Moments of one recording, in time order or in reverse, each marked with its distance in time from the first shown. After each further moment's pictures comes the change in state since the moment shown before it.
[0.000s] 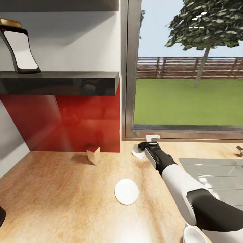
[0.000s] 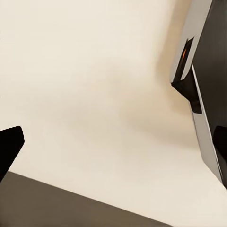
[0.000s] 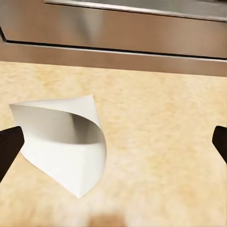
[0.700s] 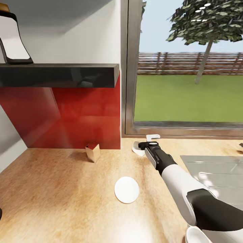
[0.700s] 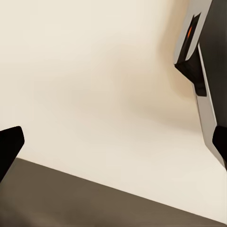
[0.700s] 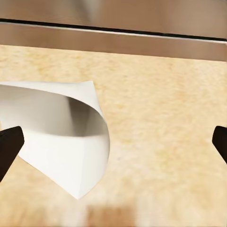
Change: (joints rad) left arm 0.001 0.000 -0.001 0.000 -0.002 0.050 0.000; right arm 0.000 0.000 -0.004 -0.005 0.000 0.001 0.000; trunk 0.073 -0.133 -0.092
